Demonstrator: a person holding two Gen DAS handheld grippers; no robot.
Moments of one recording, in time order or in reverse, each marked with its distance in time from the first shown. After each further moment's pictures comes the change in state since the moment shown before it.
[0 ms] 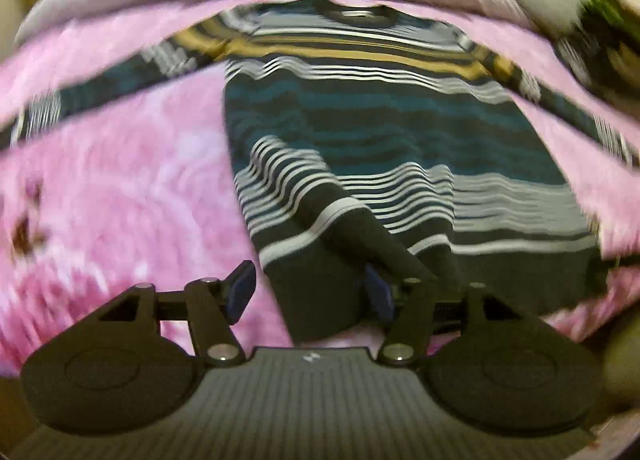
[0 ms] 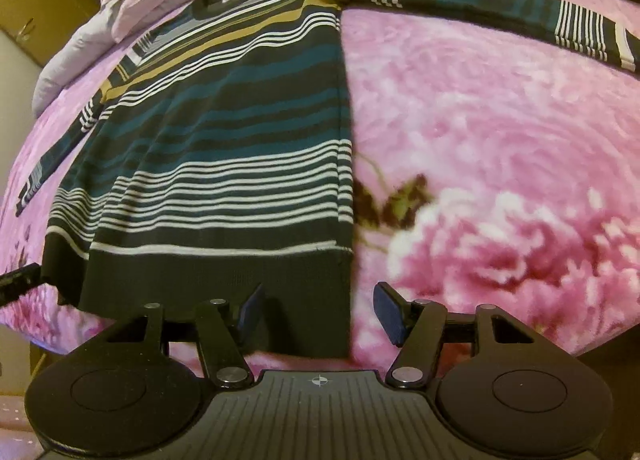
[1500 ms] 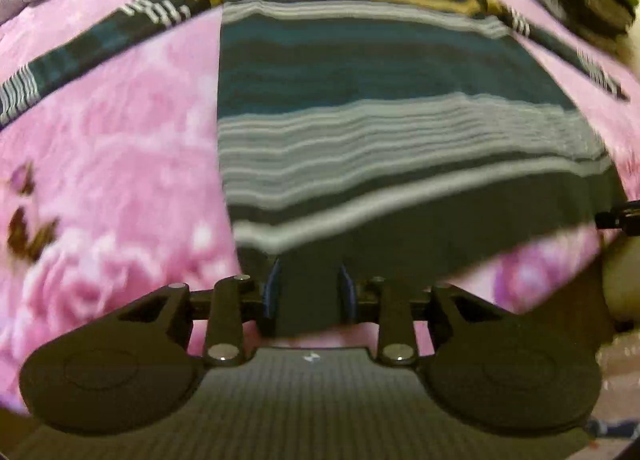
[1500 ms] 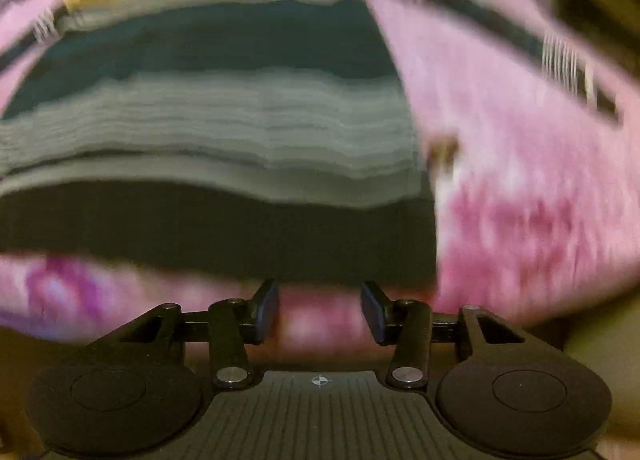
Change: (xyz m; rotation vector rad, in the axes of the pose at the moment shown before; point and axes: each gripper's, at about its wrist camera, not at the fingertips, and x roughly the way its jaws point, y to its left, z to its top) left arm 0.019 0.069 -0.014 0.211 0.169 -0.077; right arm 0.044 0.103 -0.043 -0.047 0.196 -0.360
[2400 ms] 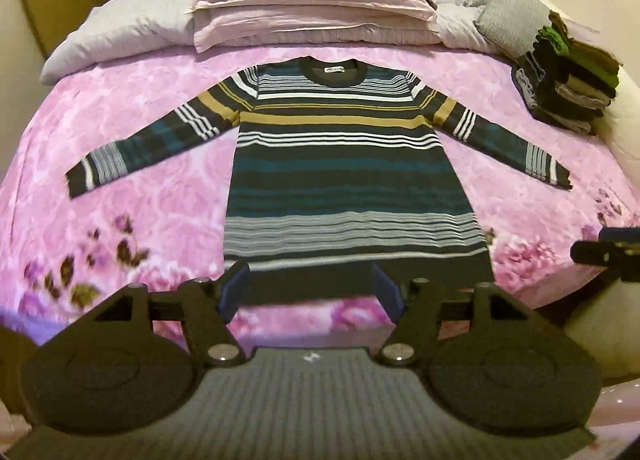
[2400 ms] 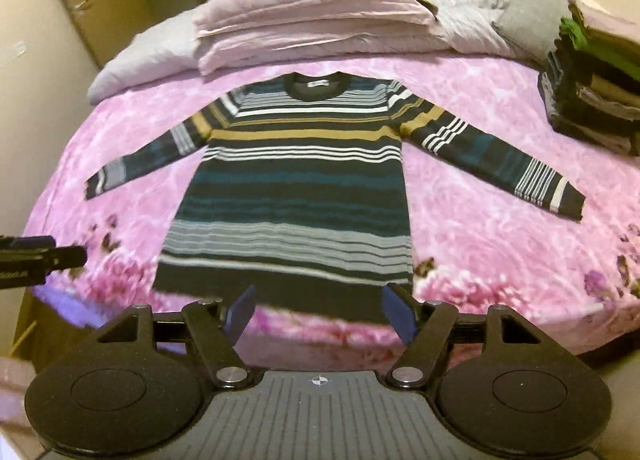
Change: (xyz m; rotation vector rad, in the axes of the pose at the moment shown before) left arm -0.270 -0.116 0.046 -0.136 -0.143 0.093; right arm -0.290 -0.022 -0.028 -0.156 -0.336 0.254
